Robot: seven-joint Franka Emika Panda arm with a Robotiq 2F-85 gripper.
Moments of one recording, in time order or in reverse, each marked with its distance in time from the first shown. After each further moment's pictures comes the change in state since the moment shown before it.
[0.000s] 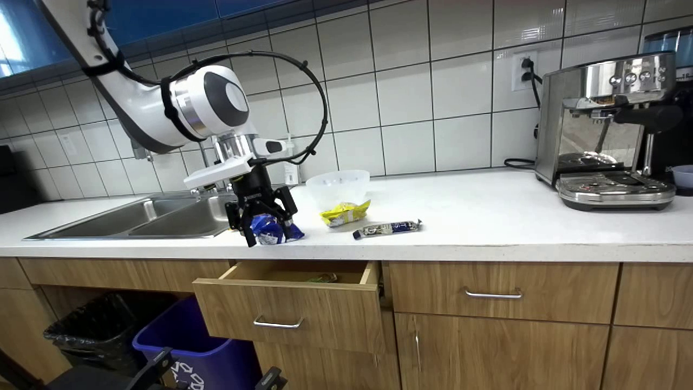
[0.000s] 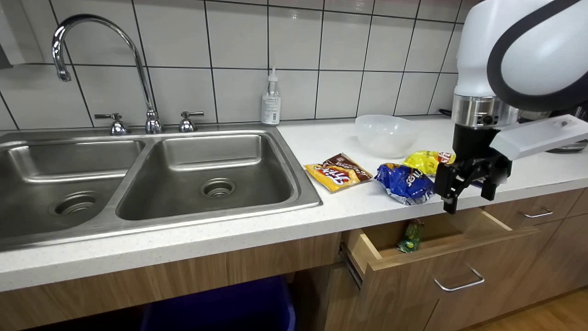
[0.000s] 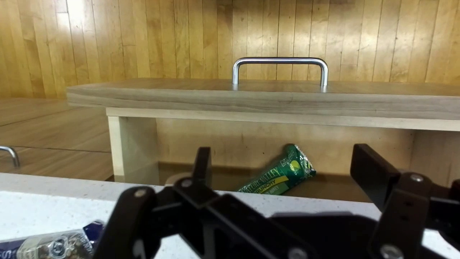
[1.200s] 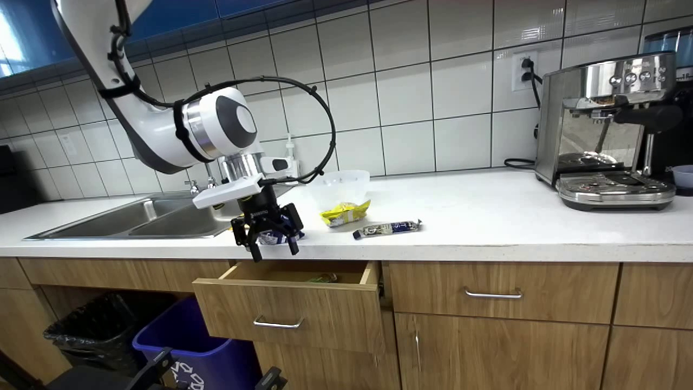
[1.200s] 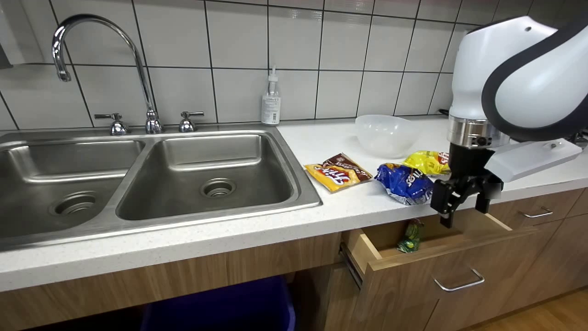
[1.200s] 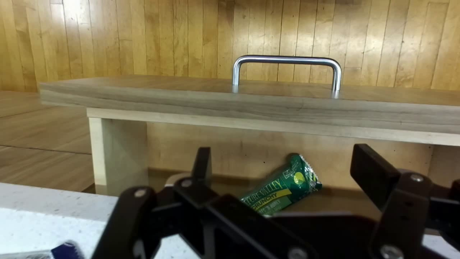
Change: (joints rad) arm 0.027 0.090 -0.045 0.001 -0.041 0.088 0.000
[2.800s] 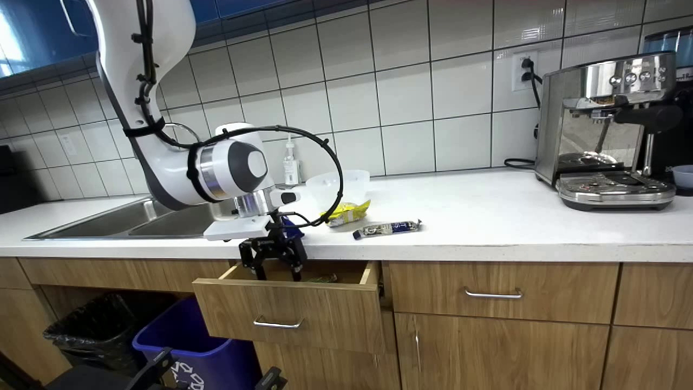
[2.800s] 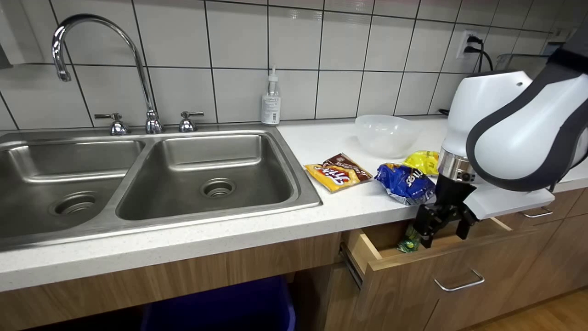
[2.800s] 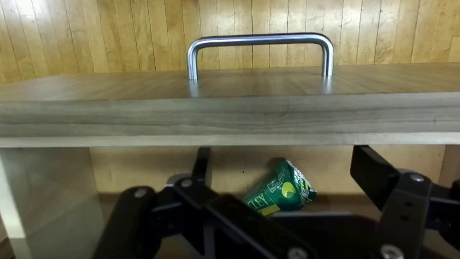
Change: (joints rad) arm 0.018 0.190 -0.035 0.006 0.090 0.265 -0.005
